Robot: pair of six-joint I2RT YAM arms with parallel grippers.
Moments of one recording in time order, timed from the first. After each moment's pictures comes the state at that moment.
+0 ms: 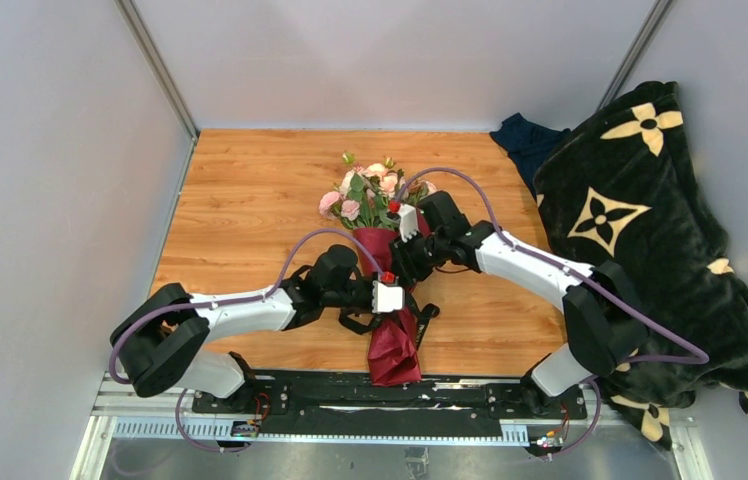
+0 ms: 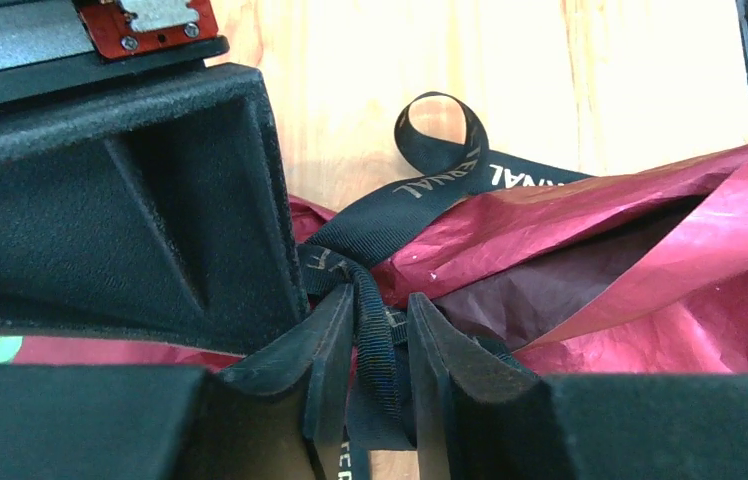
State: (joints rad) left arm -0.86 1.37 0.56 0.29 0.45 0.67; right arm 0.66 1.54 1.02 -0.36 -0.57 0.09
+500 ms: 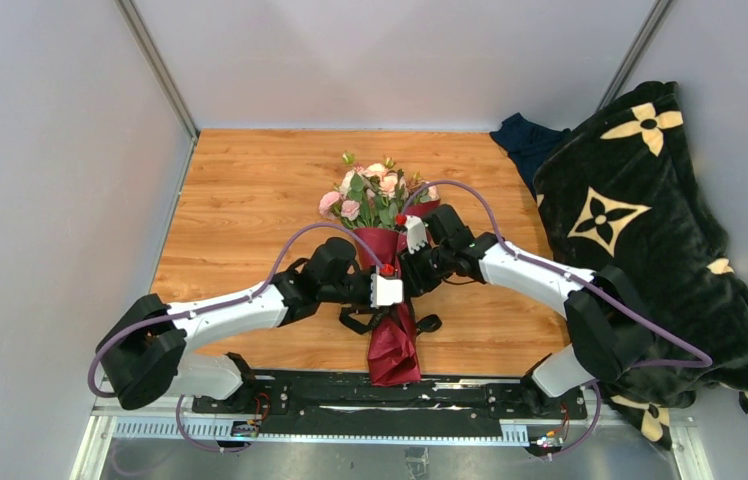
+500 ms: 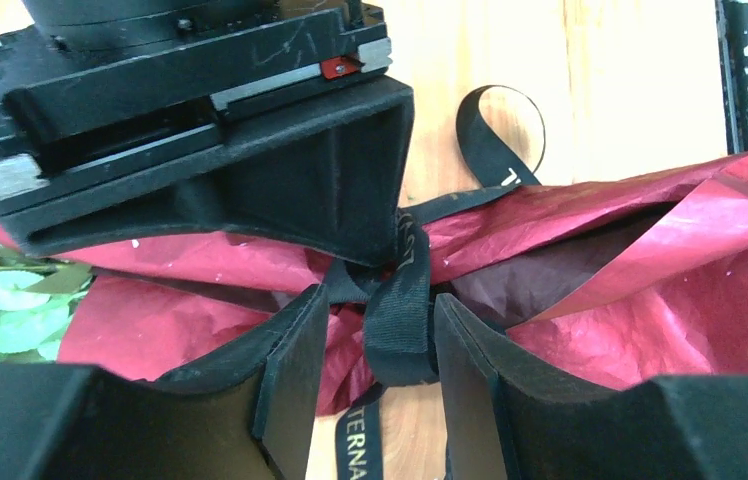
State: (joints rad) left arm -0.87 1.29 0.62 0.12 0.45 0.65; right arm 0.66 1.49 0.91 -0.34 -0.46 0.09
